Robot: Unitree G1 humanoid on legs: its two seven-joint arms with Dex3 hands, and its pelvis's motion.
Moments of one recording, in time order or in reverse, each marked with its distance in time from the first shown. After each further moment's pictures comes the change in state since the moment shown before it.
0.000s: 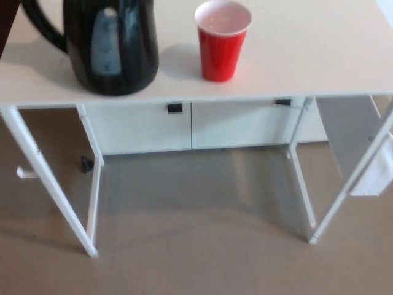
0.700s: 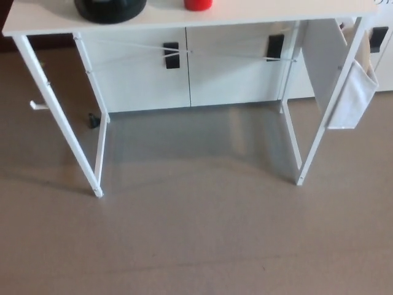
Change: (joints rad) left_arm 0.000 -0.008 0.000 -0.006 0.002 -0.002 0.001; right_arm -0.011 -0.008 -0.009 -0.003 0.005 0.008 -0.008
